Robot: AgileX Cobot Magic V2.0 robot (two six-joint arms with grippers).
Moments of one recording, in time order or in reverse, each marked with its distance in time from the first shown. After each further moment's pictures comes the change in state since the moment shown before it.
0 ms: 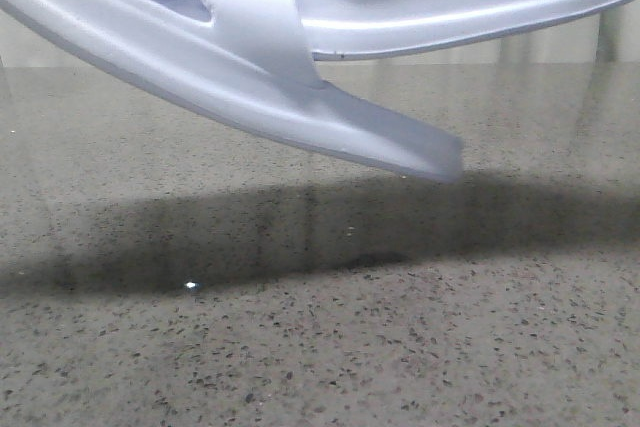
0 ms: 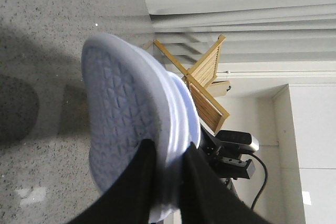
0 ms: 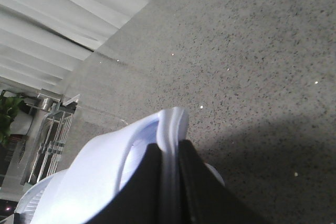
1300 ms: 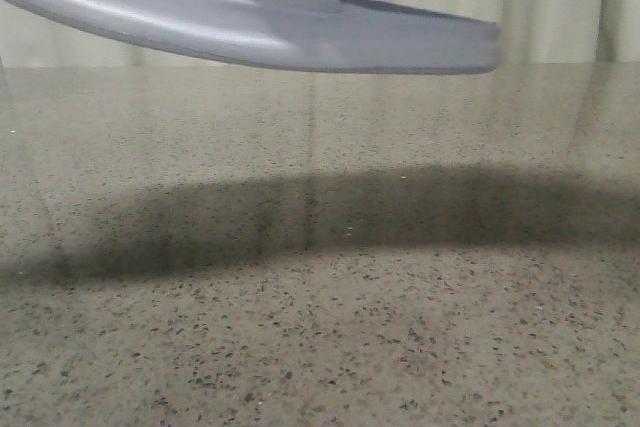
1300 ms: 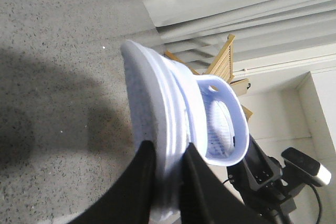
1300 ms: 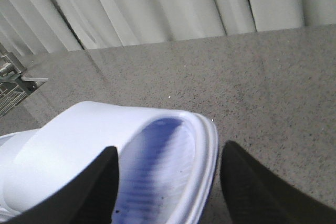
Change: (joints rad) left arm 0.000 -0.004 0.000 -0.008 -0.054 0.182; right arm 0.160 -0.153 0.000 -0.035 -0.254 -0.421
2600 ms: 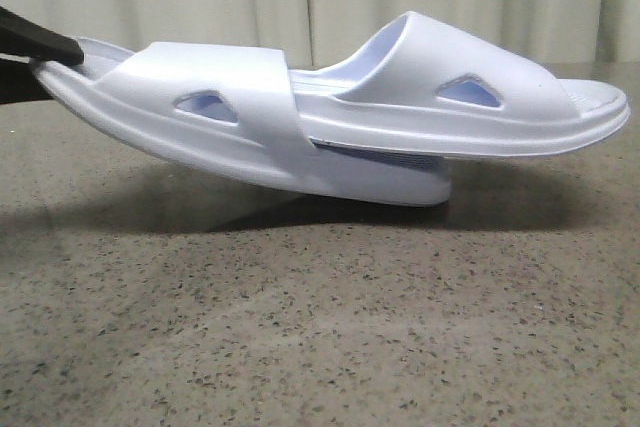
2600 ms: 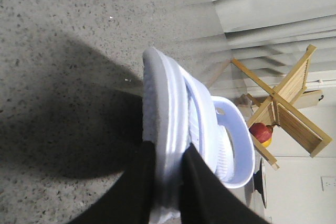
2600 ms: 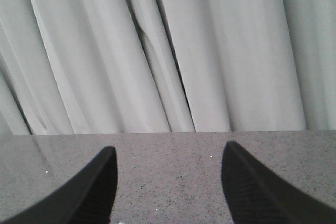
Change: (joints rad) left arm -0.004 0.381 -0.097 -0.014 -0.068 0.196; right arm 0.001 -0.209 0.000 -0.056 -0.259 -0.004
